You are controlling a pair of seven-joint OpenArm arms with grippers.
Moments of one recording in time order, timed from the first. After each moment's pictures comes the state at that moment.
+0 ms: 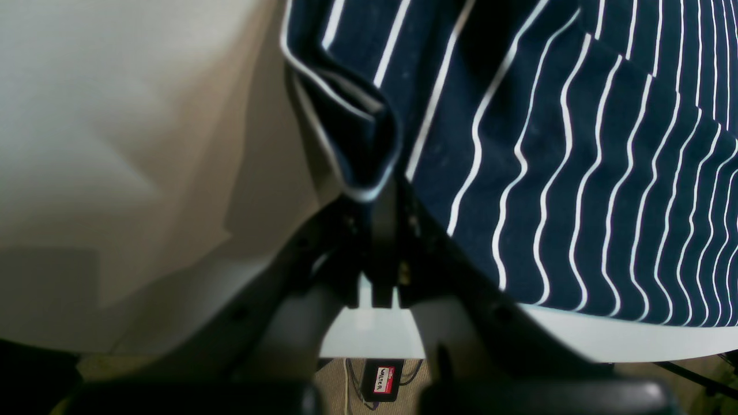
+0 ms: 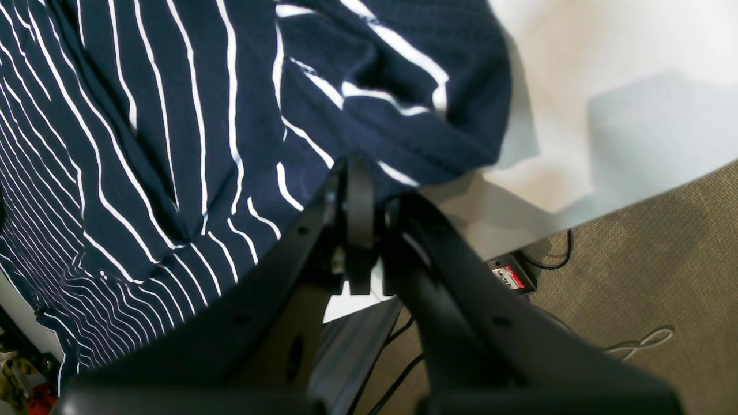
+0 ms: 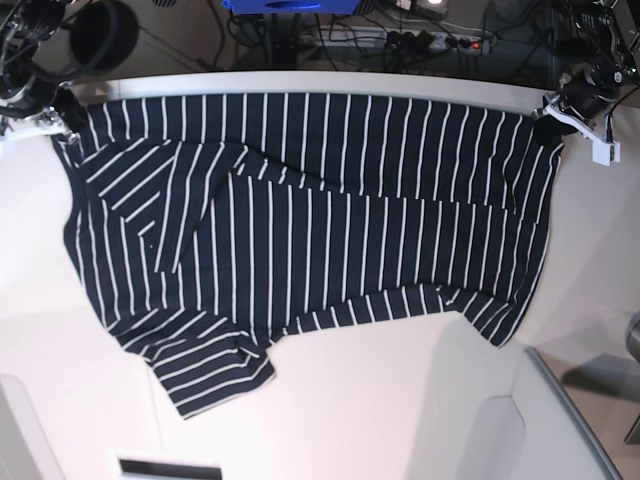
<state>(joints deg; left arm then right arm) 17.5 -19.3 -40.6 65.8 -32.8 -41.5 38.9 -13.1 -0.1 50.0 82.9 31.9 15.3 -63.3</state>
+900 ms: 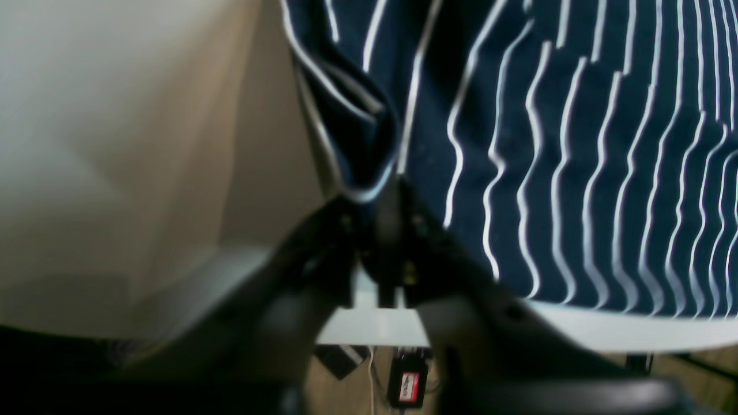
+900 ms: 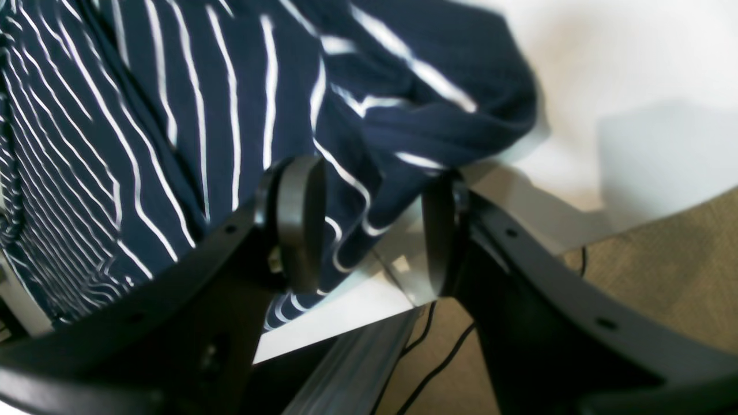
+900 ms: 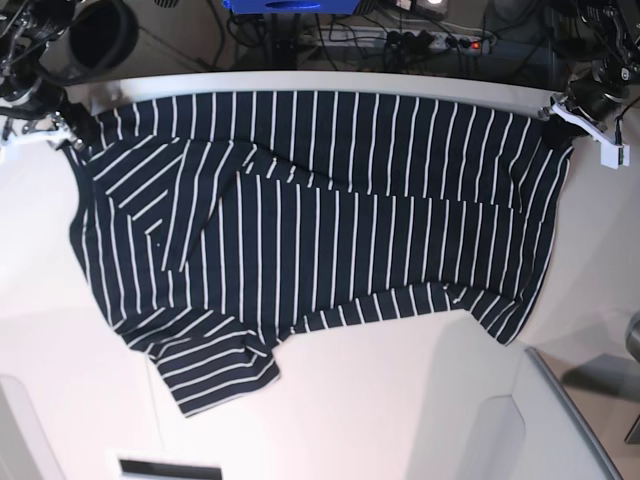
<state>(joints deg) 20.8 -19.2 -40.8 73.4 -32.8 -37.4 39.1 -13.0 -3.2 50.2 86.8 31.8 15.3 -62.8</state>
